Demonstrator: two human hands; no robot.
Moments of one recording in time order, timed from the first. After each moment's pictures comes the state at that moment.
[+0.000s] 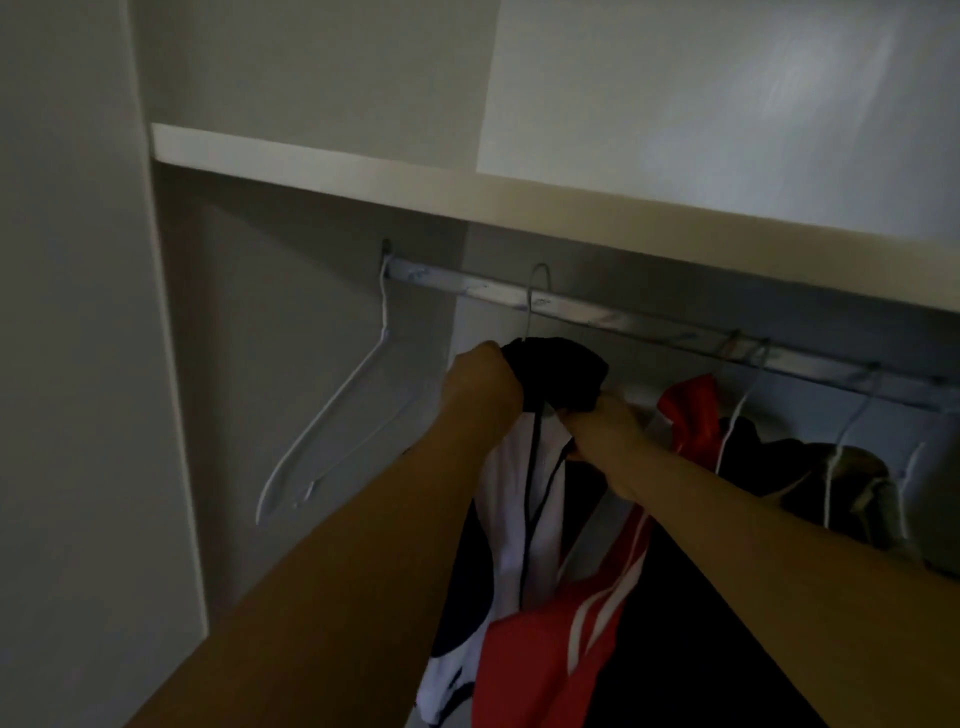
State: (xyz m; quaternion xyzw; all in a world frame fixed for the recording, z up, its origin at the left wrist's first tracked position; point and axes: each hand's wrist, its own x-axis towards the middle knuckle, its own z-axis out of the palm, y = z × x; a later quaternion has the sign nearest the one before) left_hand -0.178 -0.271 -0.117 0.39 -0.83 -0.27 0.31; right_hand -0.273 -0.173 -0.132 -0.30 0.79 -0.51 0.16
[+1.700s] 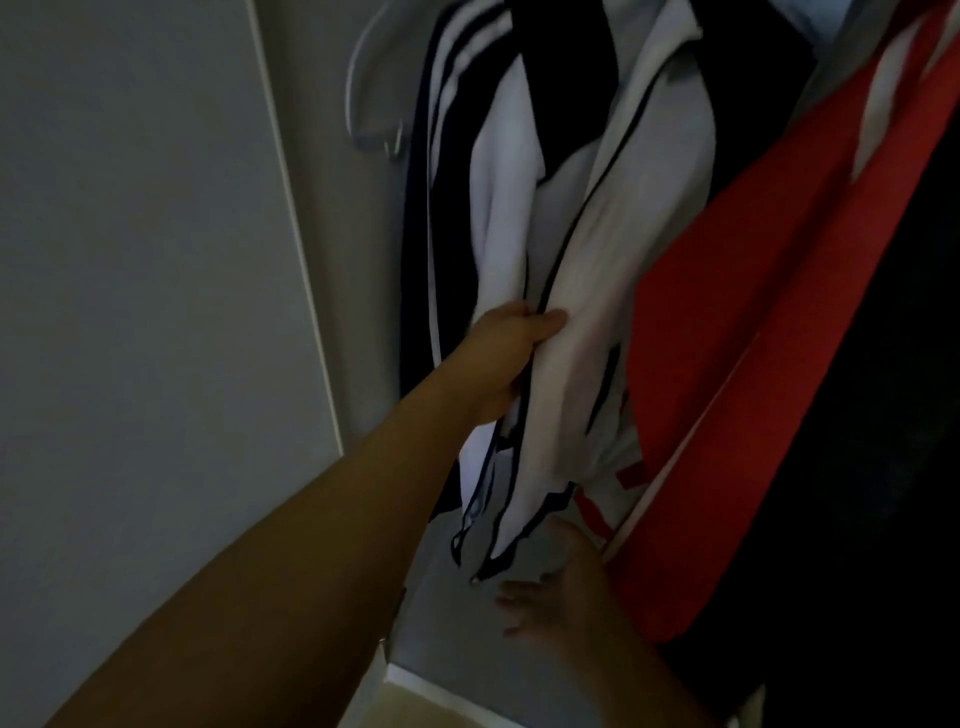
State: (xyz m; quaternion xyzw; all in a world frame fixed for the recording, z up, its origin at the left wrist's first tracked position) left_hand -0.064 -0.257 -0.445 0.20 -0.56 -0.77 0.22; right_hand -0.092 -0.117 -0.633 0.14 0.46 -0.64 0.60
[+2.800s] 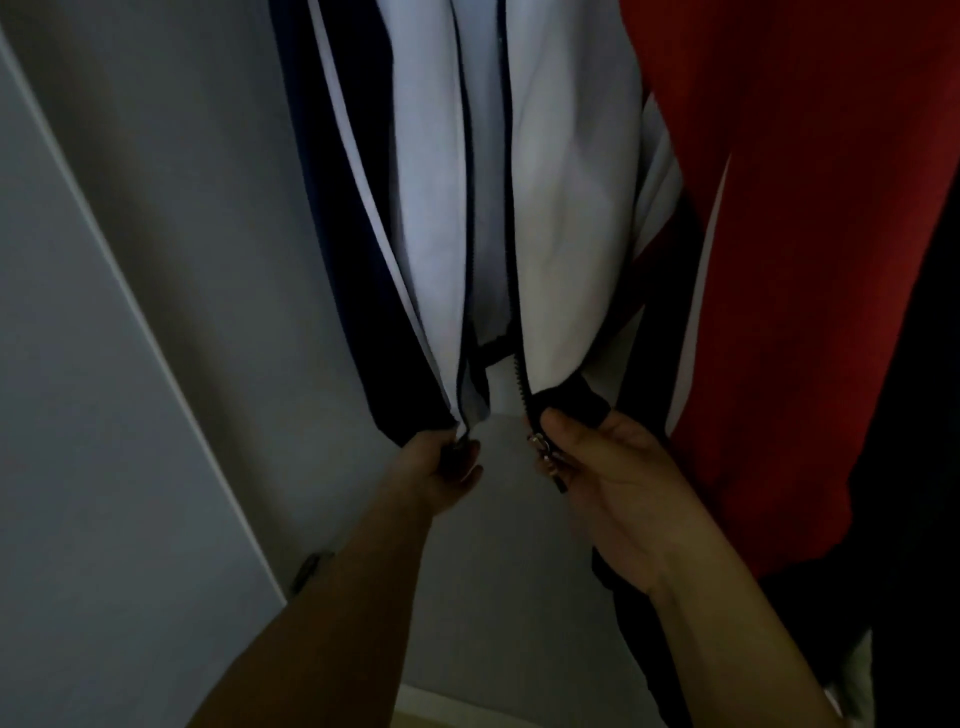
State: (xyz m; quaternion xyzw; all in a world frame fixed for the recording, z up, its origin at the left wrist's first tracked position) left_hand -0.117 -0.270 -0.808 0.37 -0.28 -0.86 0.19; right_hand -0.147 -0.073 -0.722 -0.26 0.45 -0.76 0.38
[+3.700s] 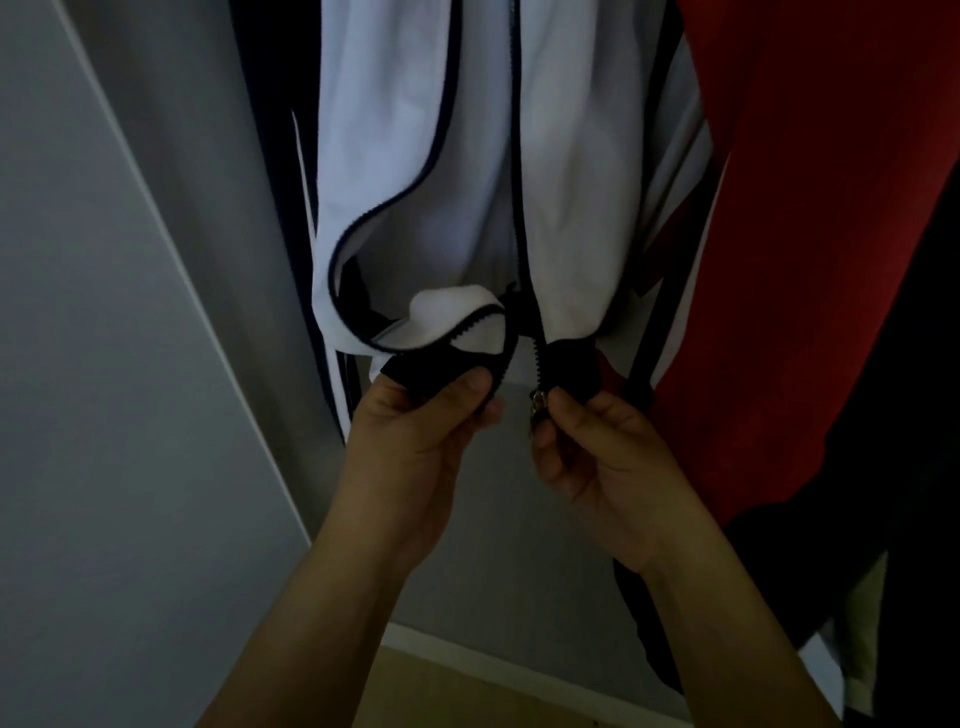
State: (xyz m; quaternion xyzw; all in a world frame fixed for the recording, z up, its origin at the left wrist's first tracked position) left_hand -0.009 -0.183 -0.723 0.07 -0.48 -0.78 0.40; right_hand -0.120 -0.076 -0.725 -0.26 0.44 -0.75 0.42
